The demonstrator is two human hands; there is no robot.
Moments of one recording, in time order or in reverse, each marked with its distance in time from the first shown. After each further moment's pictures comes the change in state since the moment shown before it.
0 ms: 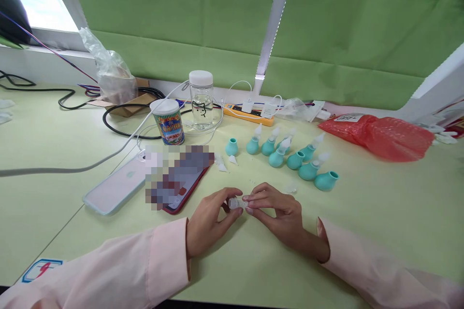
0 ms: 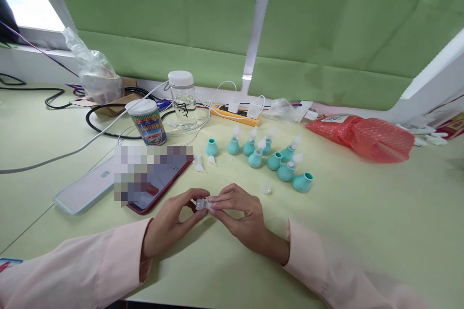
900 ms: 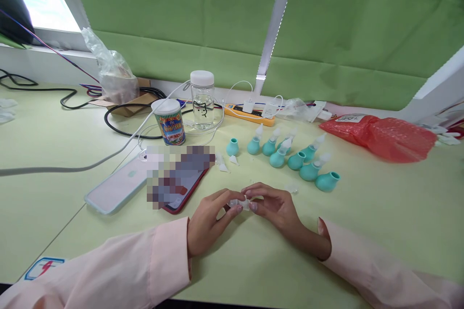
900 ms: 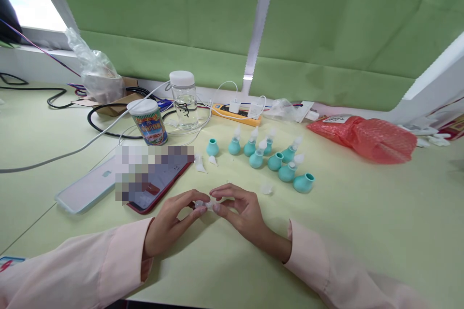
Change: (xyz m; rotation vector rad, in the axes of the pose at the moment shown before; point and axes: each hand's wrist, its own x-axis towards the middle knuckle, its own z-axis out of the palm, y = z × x) left_hand -0.001 -0.001 -0.003 -0.106 -0.008 0.053; right_hand -0.001 0.001 -0.002 0.351 -0.089 0.507
